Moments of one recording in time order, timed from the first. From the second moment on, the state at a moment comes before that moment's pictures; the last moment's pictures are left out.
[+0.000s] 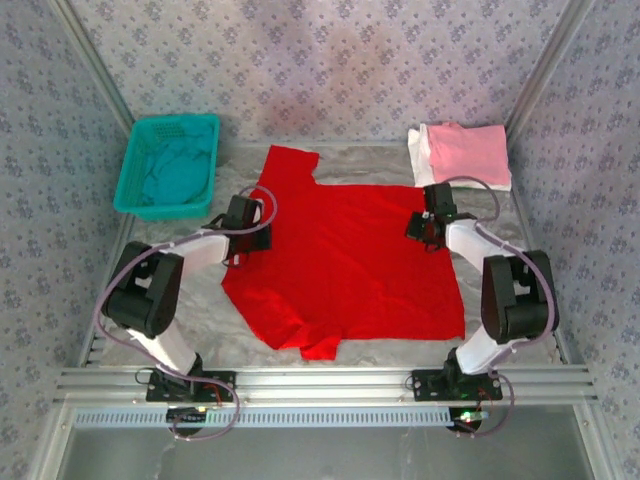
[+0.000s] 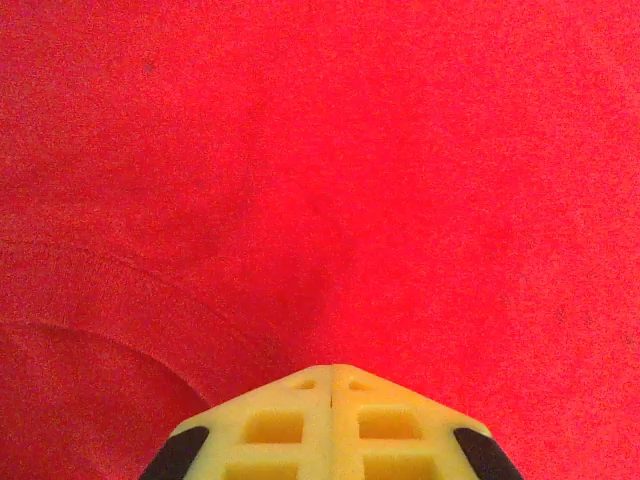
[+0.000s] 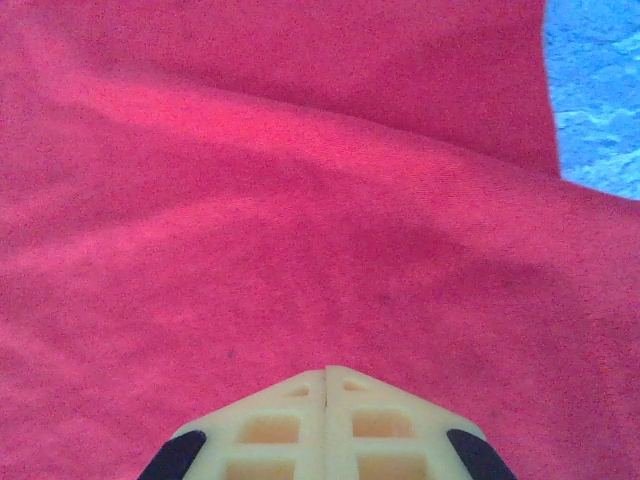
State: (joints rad) left arm -0.37 1.70 0.91 -0.14 0.04 -0.38; right arm 0.13 1.63 0.97 -0.35 0.03 0.43
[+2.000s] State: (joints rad) left arm -0.76 1.47 0.81 -0.56 0.14 -0.52; right arm 0.51 1.25 0.45 0.22 0.07 0.24
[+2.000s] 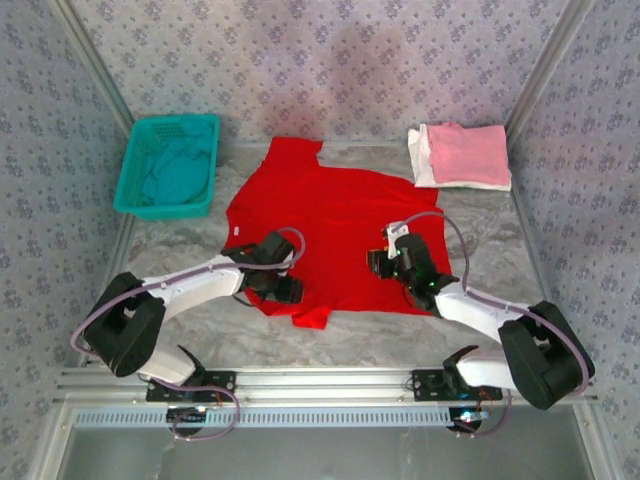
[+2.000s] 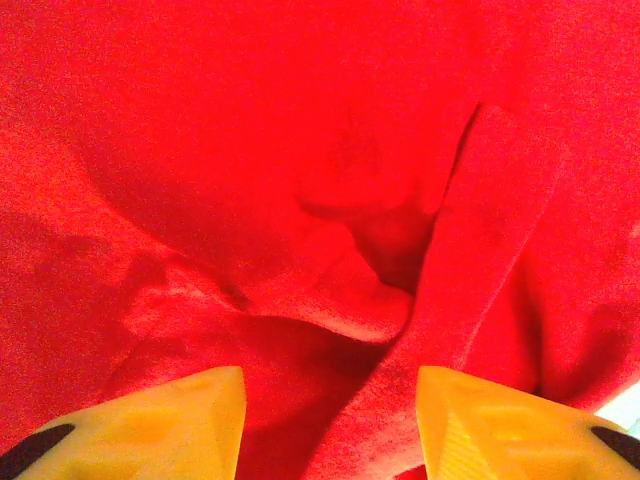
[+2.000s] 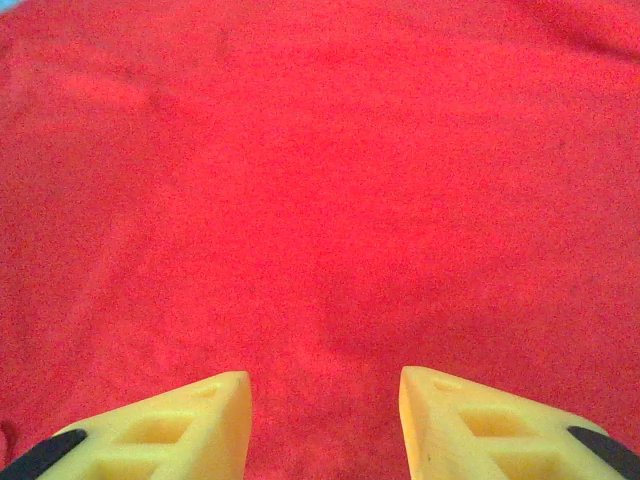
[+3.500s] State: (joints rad) left arm -0.78 0.51 0.41 -0.84 -0.22 -1.00; right arm 0.36 1.18 0.45 0.19 0.06 0.34
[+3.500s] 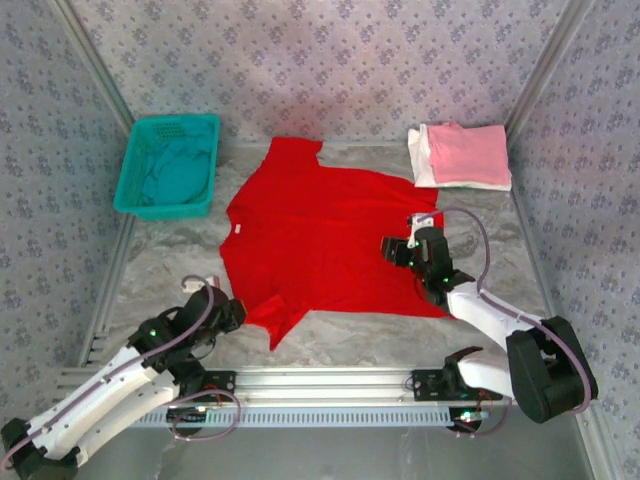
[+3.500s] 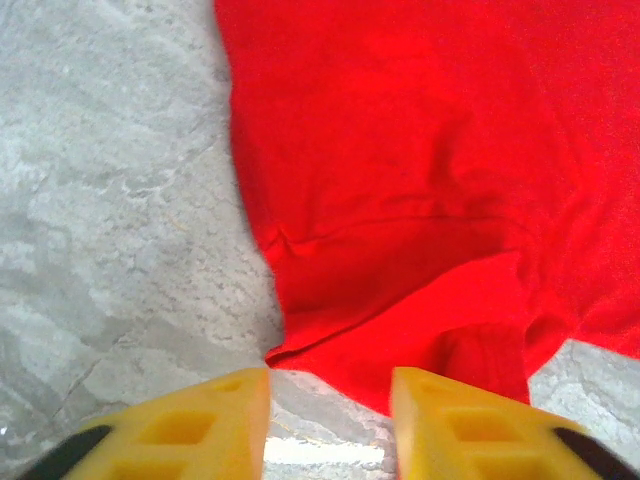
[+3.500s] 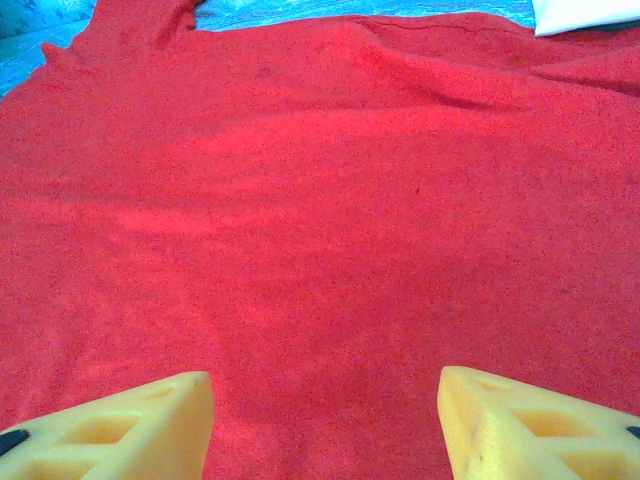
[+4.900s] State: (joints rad) left arm -0.96 1.56 0.98 -1.01 -0.28 -0.91; right arm 0.35 1.21 0.45 0.18 0.04 0.36
